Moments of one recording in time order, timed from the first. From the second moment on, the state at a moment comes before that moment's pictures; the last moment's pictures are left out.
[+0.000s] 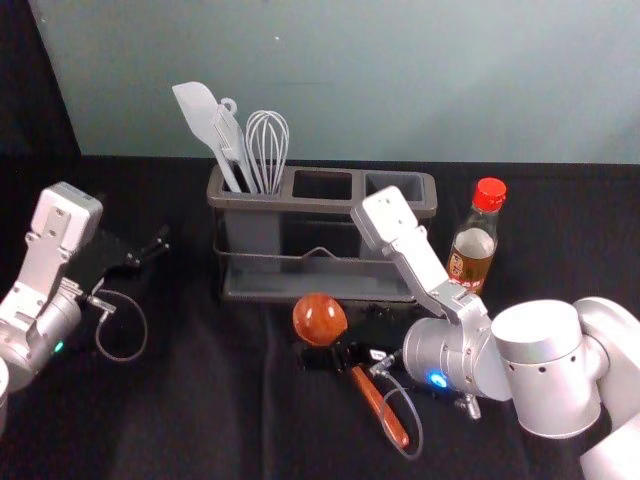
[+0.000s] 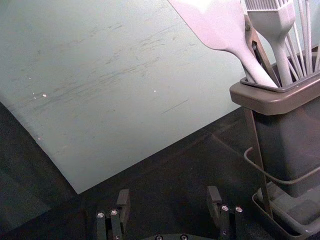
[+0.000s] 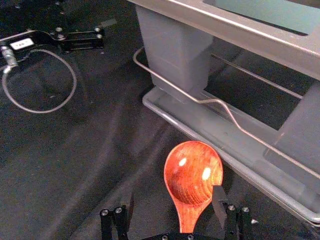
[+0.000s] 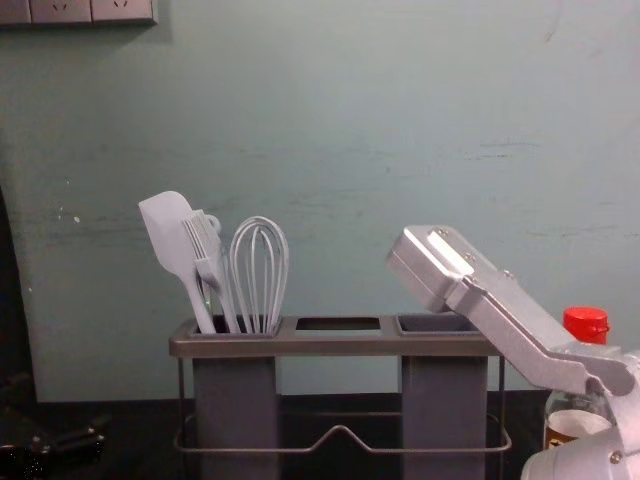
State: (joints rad) left arm -0.20 0.60 0.45 -1.41 -0.25 -0.12 0.03; right arm 0.27 0.32 -0.55 -1.69 0.32 0.79 0.23
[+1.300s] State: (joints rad) left arm -0.20 0.60 0.45 -1.41 -0.25 -0.12 0.03; right arm 0.30 0.25 -0.53 -1.56 0.22 0.76 0.26
